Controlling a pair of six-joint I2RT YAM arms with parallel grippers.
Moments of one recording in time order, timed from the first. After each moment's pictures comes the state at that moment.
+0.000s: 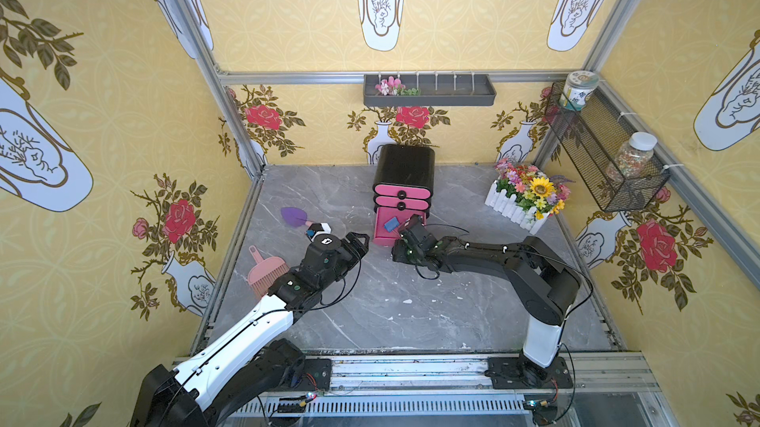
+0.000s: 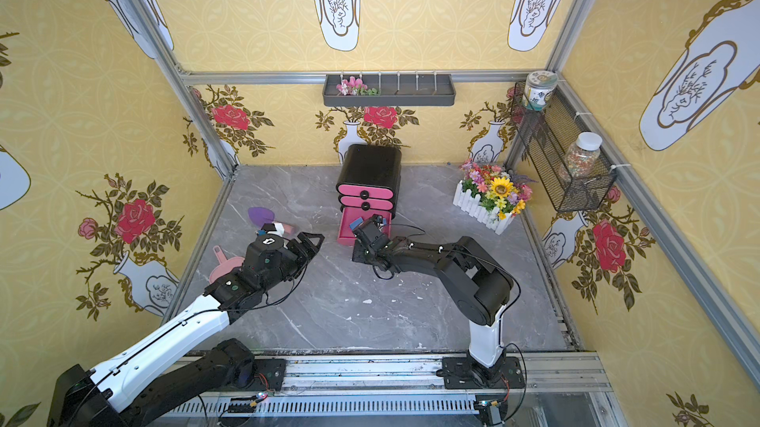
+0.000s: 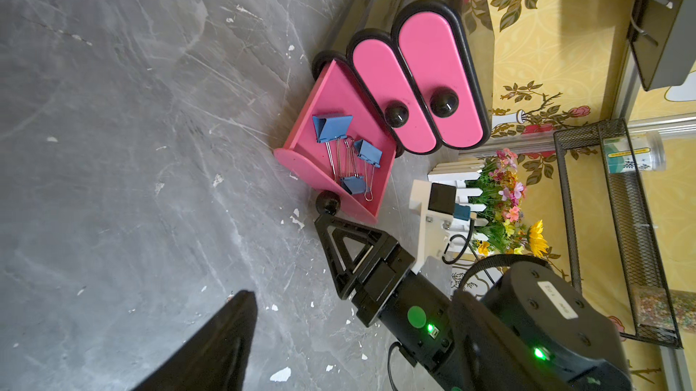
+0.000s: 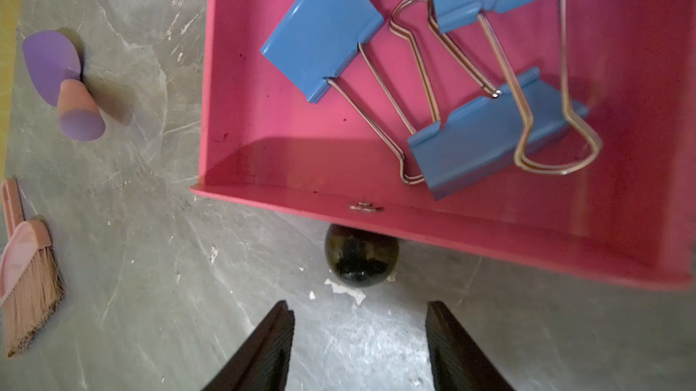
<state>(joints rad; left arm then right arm) -0.60 0.92 0.60 -0.22 -0.07 -1.19 0.78 1.87 1.09 -0.13 0.08 0.81</state>
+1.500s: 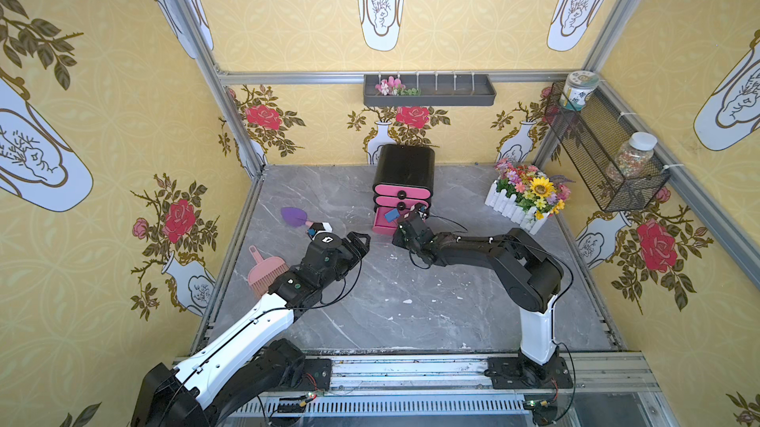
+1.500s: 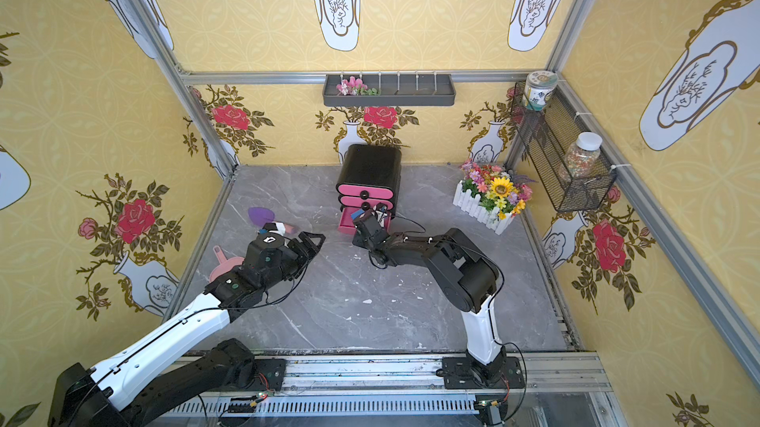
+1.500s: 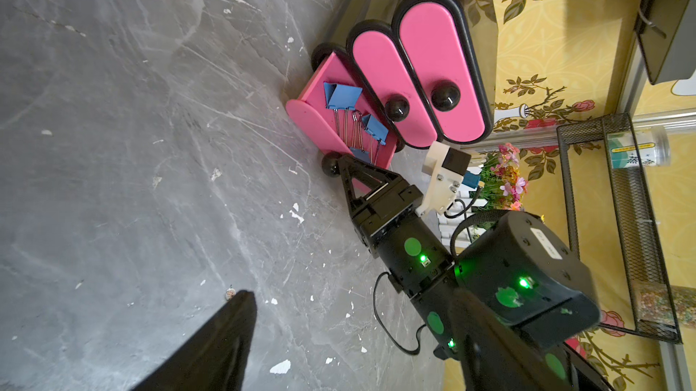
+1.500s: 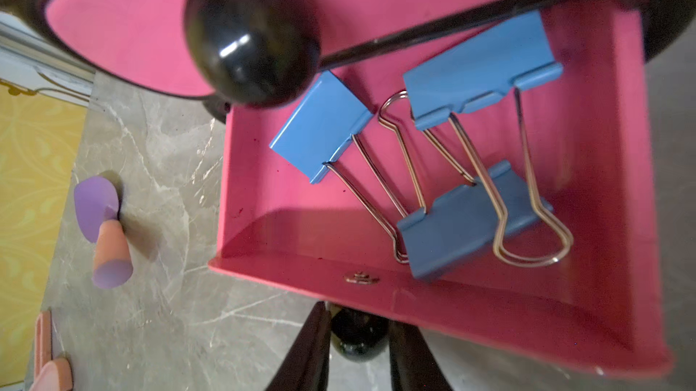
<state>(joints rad) -0.60 0.94 0.63 -0.25 -0.05 -1.19 0.71 1.99 1.15 0.10 0.21 0.89</state>
